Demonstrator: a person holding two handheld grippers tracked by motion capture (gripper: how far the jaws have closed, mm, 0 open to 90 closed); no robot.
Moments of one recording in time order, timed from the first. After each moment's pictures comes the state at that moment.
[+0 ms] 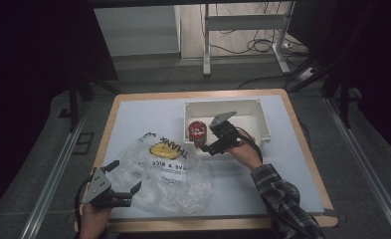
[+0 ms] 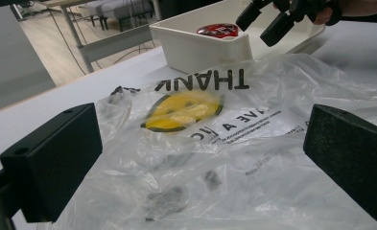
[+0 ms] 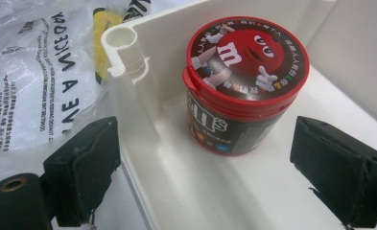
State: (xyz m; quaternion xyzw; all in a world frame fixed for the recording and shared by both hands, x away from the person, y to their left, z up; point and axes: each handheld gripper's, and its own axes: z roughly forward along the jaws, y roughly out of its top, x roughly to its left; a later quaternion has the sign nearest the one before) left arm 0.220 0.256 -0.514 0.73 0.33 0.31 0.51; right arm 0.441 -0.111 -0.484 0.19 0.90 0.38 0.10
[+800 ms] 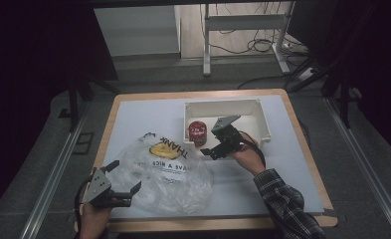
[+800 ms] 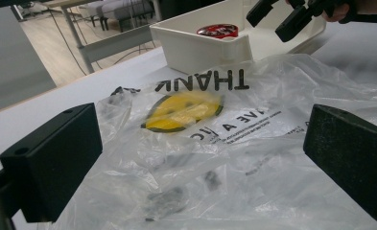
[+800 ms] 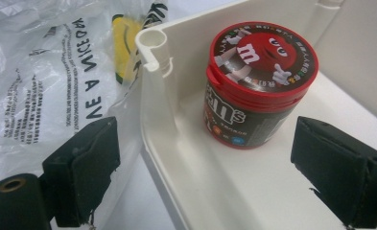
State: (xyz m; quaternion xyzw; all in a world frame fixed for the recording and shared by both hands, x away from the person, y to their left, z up) left arm 0.219 0.256 -0.514 0.73 0.33 0.31 0.51; right arm 0.423 -0.118 -0.478 0.18 0.89 0.39 0.10
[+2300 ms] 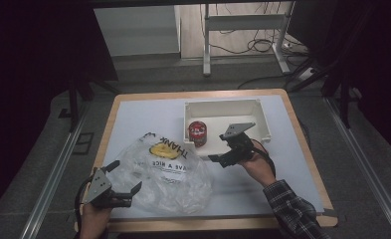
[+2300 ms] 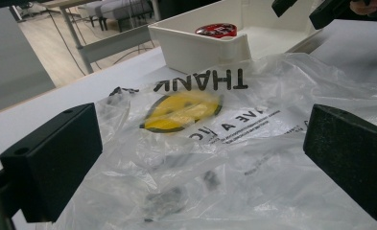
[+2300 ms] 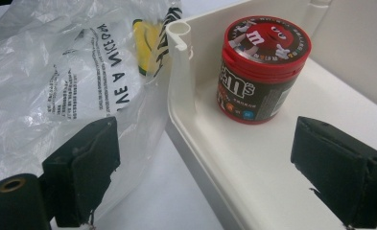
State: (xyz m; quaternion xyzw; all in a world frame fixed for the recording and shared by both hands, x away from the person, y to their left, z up) left arm 0.219 0.255 -0.514 0.73 0.33 0.31 0.51; right arm 0.393 -0.148 -0.472 0.19 0.88 0.42 0.10
